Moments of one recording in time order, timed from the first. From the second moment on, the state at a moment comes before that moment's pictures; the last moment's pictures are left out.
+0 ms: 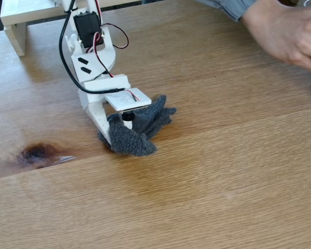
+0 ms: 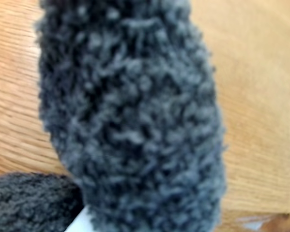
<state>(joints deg) -1.6 36.7 96.0 -13.8 -11.6</state>
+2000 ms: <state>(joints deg) 58.6 84.6 111.8 72.6 -27.7</state>
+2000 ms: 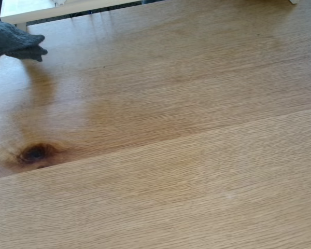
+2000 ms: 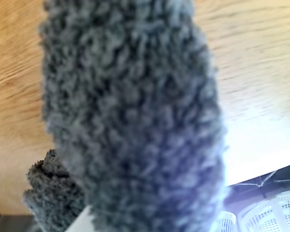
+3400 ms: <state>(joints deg) -7.6 159.3 173.7 50.0 9.3</state>
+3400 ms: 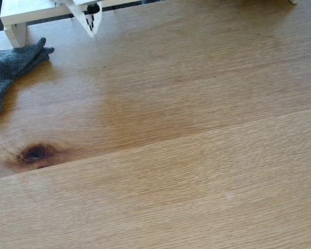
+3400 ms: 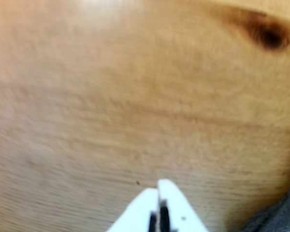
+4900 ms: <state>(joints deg) -3.7 189.1 186.3 72.3 3.9</state>
